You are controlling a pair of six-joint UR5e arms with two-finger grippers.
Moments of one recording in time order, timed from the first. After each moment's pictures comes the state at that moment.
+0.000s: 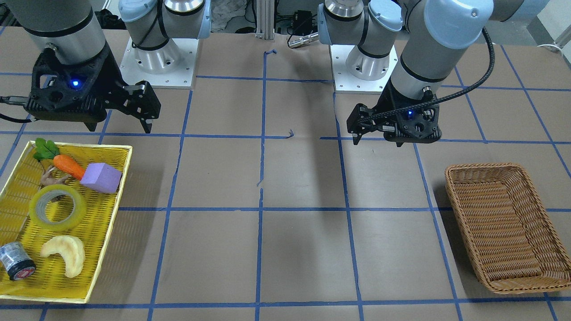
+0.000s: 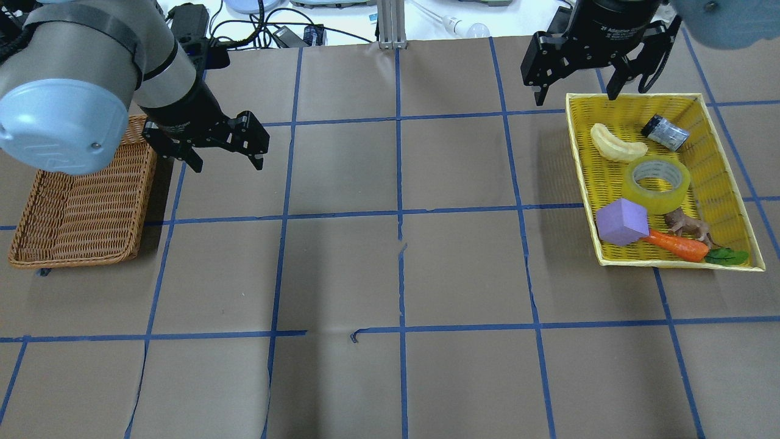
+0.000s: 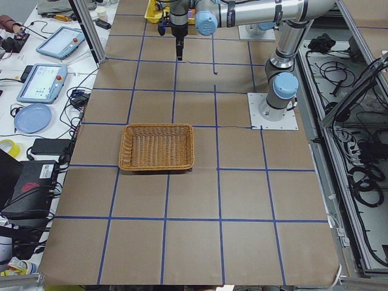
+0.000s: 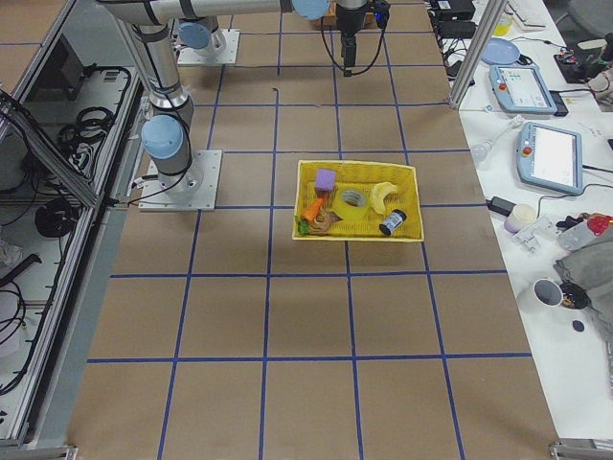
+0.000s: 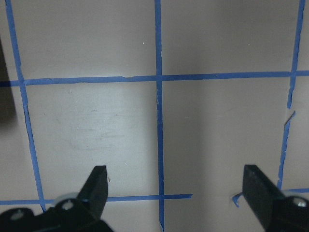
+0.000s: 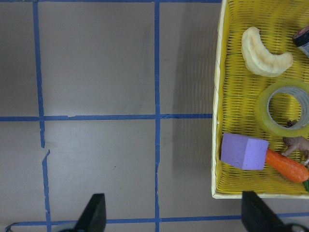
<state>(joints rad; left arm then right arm) -1.56 -1.62 -1.68 -1.42 1.54 0.02 1.60 -1.47 1.41 -1.54 -1.61 0.02</state>
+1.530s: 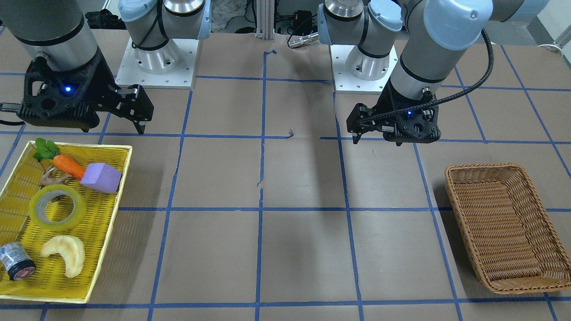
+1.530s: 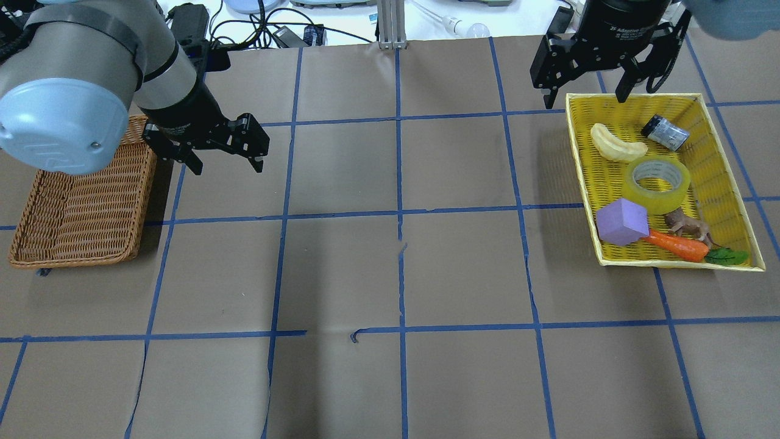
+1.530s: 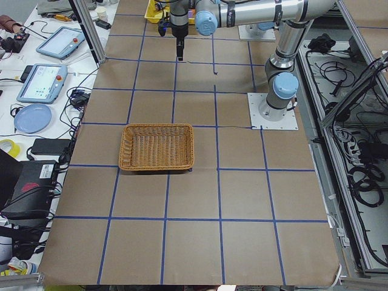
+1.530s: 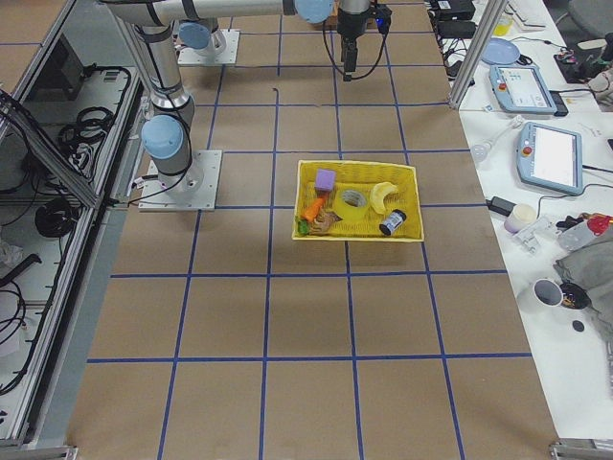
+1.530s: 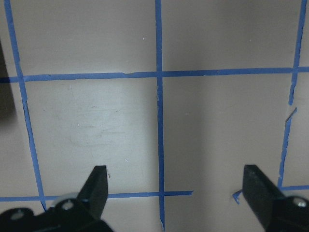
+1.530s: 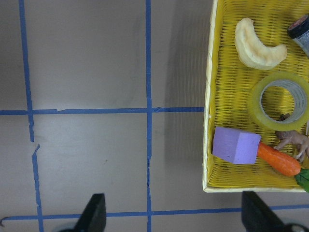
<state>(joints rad) -1.56 -1.62 -1.68 -1.43 1.55 0.02 1.57 -1.45 1.40 -1.51 -1.63 0.00</state>
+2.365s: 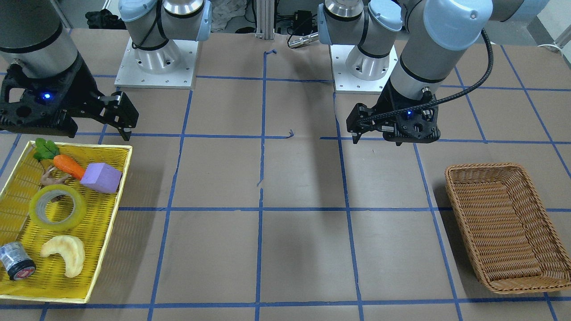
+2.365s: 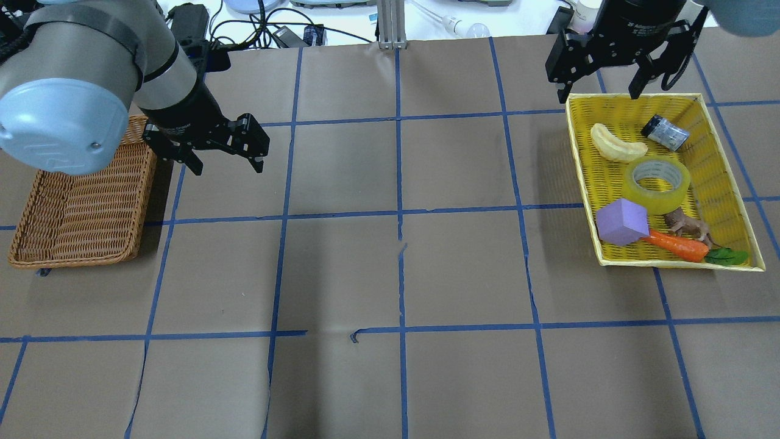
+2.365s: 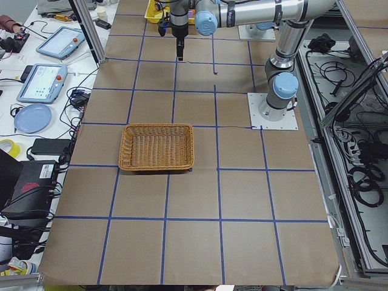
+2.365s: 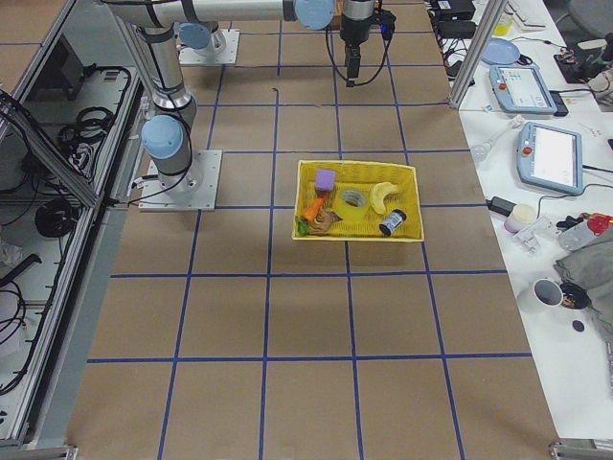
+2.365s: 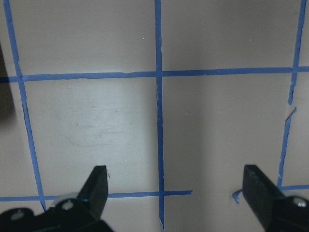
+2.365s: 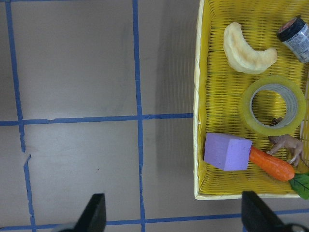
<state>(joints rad) -1.56 -1.62 -1.68 -1.43 1.54 0.02 1.52 -1.45 1.41 -1.54 -1.62 -0.03</state>
